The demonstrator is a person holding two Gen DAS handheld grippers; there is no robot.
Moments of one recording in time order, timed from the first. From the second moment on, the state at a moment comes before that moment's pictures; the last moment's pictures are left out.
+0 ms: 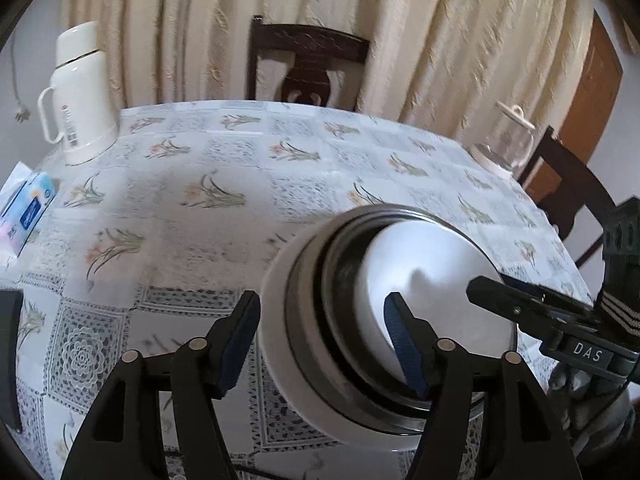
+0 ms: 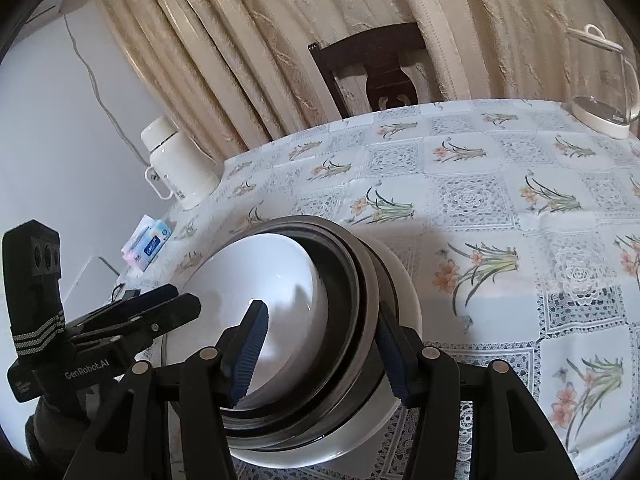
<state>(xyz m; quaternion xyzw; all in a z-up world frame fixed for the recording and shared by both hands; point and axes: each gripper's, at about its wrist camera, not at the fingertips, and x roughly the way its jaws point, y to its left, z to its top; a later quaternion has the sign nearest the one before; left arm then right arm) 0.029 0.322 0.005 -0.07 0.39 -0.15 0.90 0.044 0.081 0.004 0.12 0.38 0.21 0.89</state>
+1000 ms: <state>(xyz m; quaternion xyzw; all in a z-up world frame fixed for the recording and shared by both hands) 0.003 0.379 -0.010 -0.15 0.39 -0.13 0.90 0.022 0.037 -0.006 0.18 0.37 0.16 0.90</state>
